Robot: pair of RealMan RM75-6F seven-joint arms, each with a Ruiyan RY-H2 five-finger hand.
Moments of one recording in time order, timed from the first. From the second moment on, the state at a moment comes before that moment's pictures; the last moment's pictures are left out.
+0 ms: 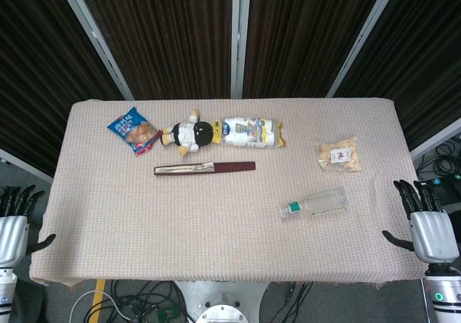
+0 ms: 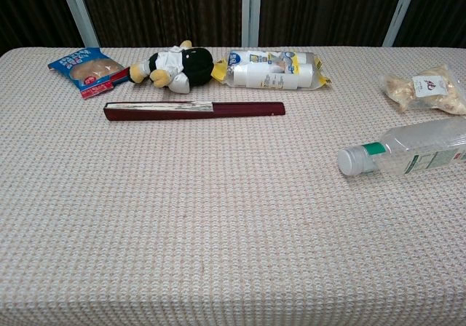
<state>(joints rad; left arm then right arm) -0.03 -1.15 -0.05 -1.64 1.44 1.53 0.15 0.10 -1.10 0.06 -1.61 -1.52 1.49 -0.07</state>
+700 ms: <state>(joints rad) -0.03 -1.15 -0.05 -1.65 1.45 1.53 0.16 0.22 -1.10 0.07 -1.57 -1.55 1.30 0.03</state>
